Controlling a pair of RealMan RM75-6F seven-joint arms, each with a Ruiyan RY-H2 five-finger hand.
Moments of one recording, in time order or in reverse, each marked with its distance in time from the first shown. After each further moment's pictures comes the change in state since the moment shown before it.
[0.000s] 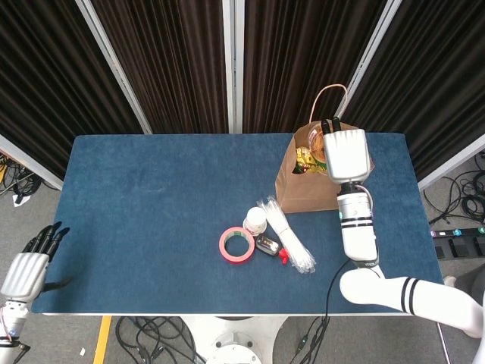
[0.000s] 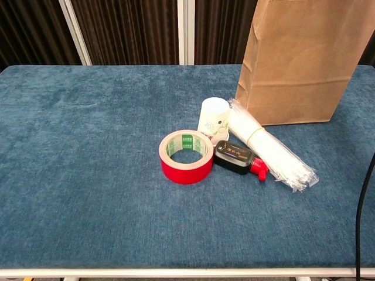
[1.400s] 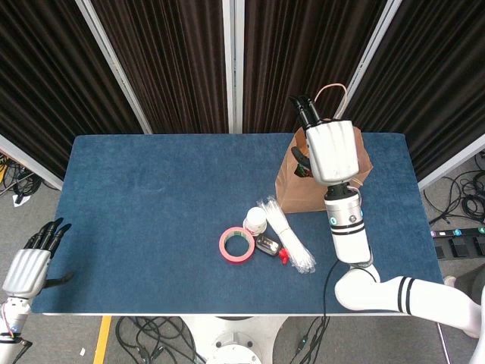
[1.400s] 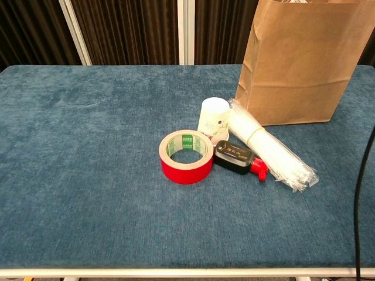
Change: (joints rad) left arm -0.015 0.011 -0.013 -0.028 -0.005 -0.006 0.014; right arm 0.016 -0.014 0.038 -0.034 -0.308 0.087 0.454
